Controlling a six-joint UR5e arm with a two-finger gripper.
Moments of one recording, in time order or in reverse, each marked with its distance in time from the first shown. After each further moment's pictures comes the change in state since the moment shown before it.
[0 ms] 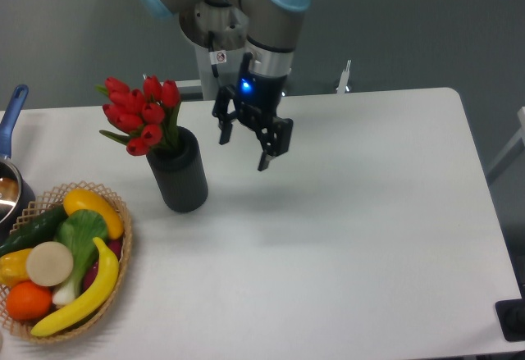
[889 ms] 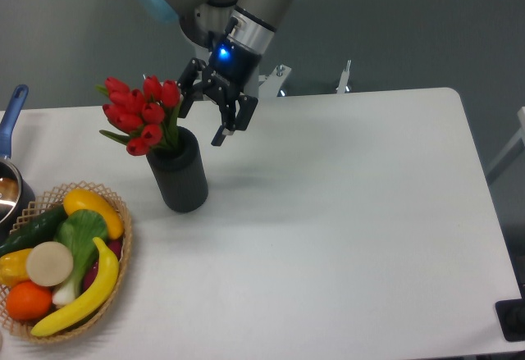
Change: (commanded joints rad) arm 0.084 0.127 -0.192 -0.008 -0.194 0.097
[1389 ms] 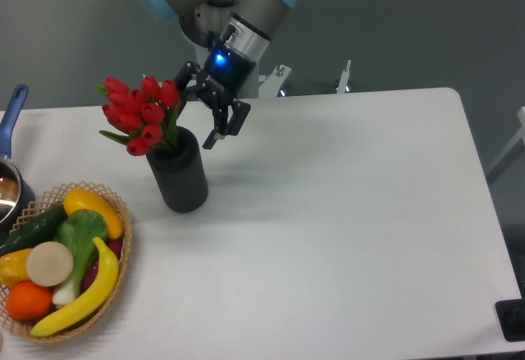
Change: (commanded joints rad) arm -0.025 -0.087 -0.003 0.003 -0.138 0.000
